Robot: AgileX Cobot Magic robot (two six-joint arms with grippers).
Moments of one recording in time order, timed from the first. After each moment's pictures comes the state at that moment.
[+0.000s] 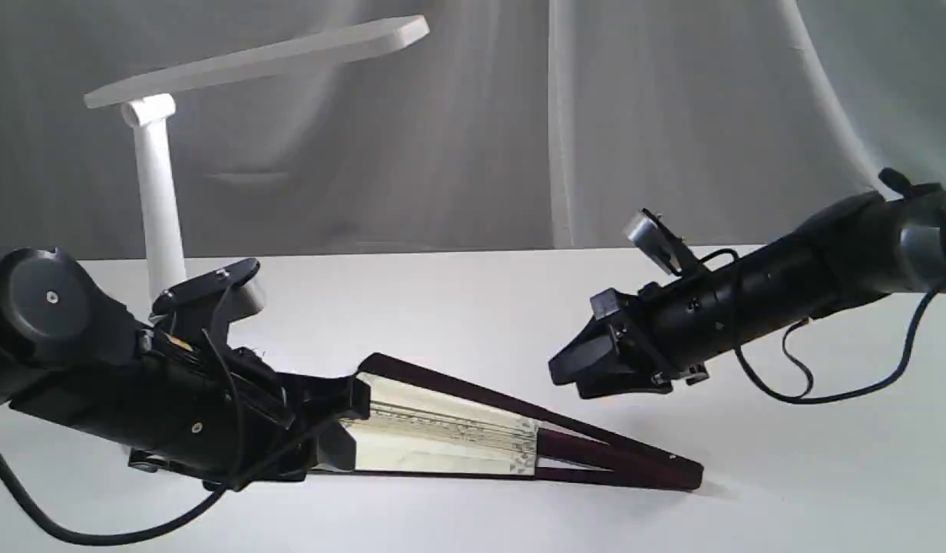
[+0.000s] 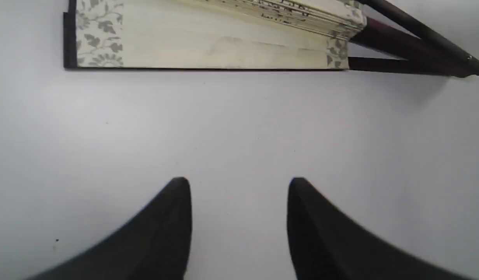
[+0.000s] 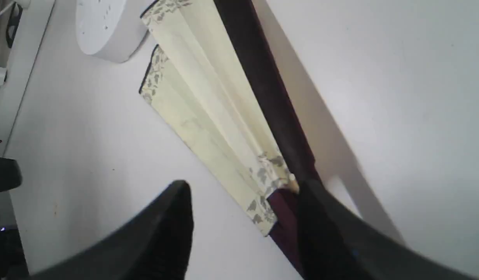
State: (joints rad) left arm -0.39 1.68 -0.94 -0.67 0.47 0.19; right arm 0.07 2.28 -1.55 1.10 1.08 -0.89
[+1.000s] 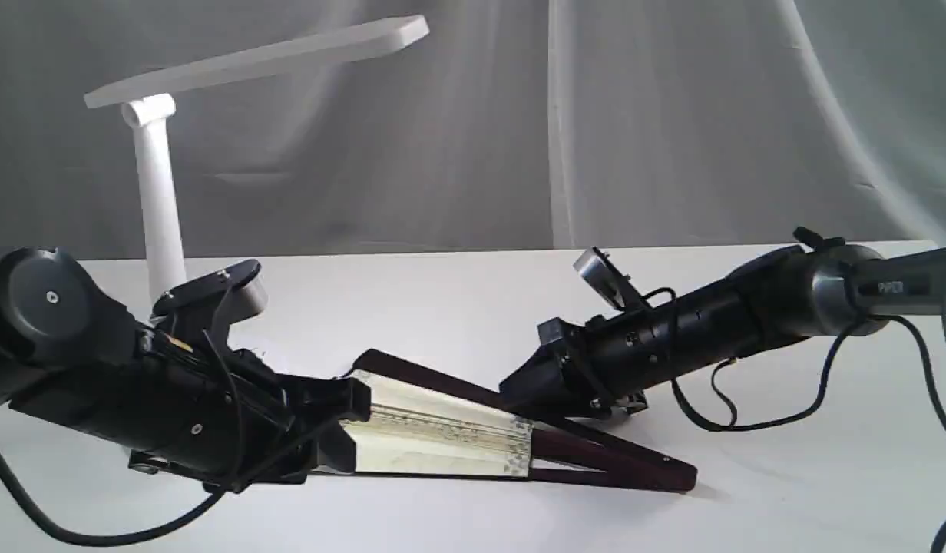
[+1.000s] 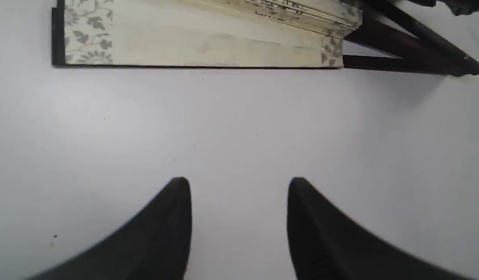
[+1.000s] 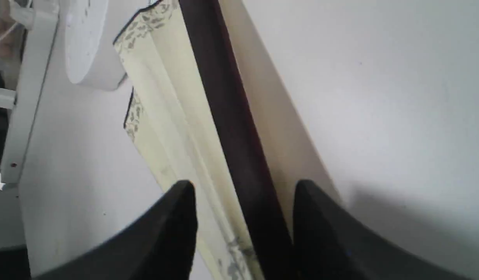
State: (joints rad) left arm -0.39 1.68 -0.94 -0.67 0.48 0.19; right arm 0.14 2.45 -1.66 1.22 1.05 -0.92
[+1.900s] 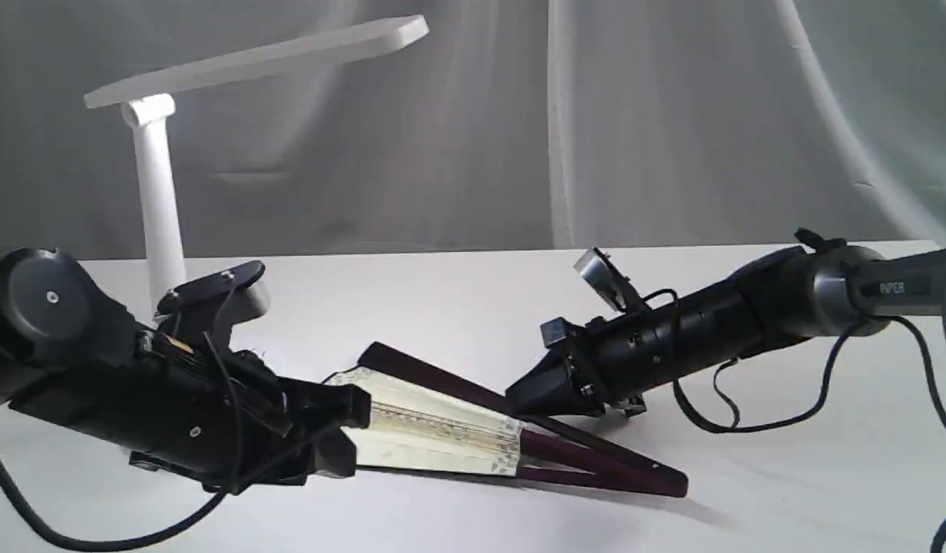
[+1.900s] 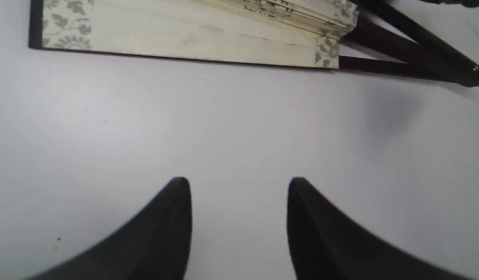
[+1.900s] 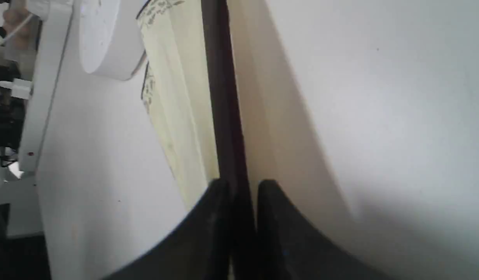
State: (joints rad) left arm -0.39 1.68 -0.94 -0.67 0.49 0.22; right arm 0.13 2.45 -1.66 1.22 1.08 -0.92
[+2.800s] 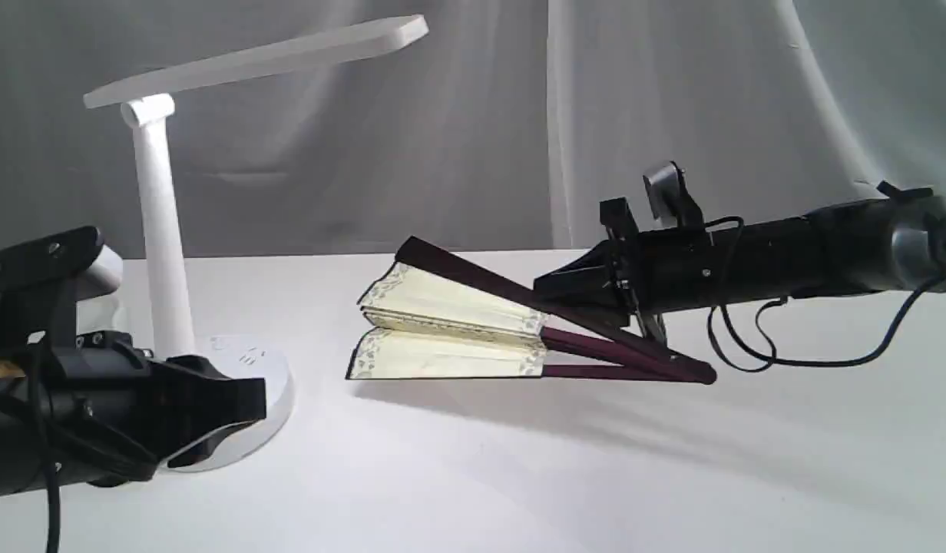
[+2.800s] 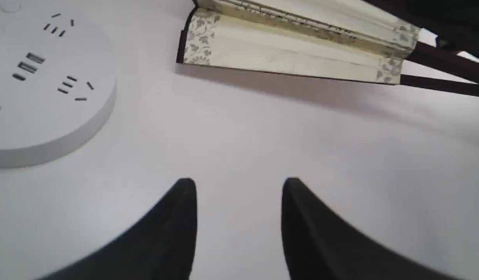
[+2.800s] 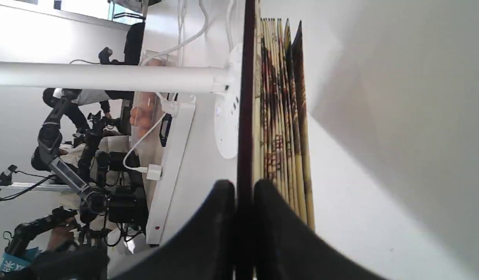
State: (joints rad) left arm -0.39 1.34 -0.67 -0.71 0.16 0.32; right arm 0.04 2.35 -1.66 1.44 1.21 -0.80
